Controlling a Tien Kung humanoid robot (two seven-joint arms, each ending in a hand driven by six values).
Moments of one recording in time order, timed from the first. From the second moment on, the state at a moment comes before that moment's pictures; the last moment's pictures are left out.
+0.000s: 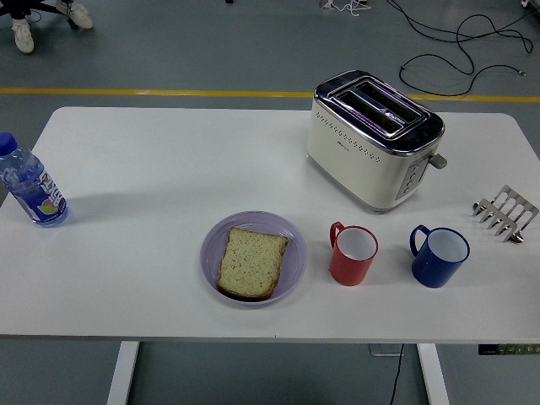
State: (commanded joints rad) left arm -0.02 0.03 -0.73 -0.18 0.92 0.04 0.19; right arm -0.08 -0.23 1.81 1.46 -0.17 -0.20 0.09
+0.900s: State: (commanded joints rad) left arm -0.03 0.02 -0.72 -0.18 0.91 0.04 0.19; right arm -0.05 -0.22 1.80 1.44 -0.16 -0.18 0.04
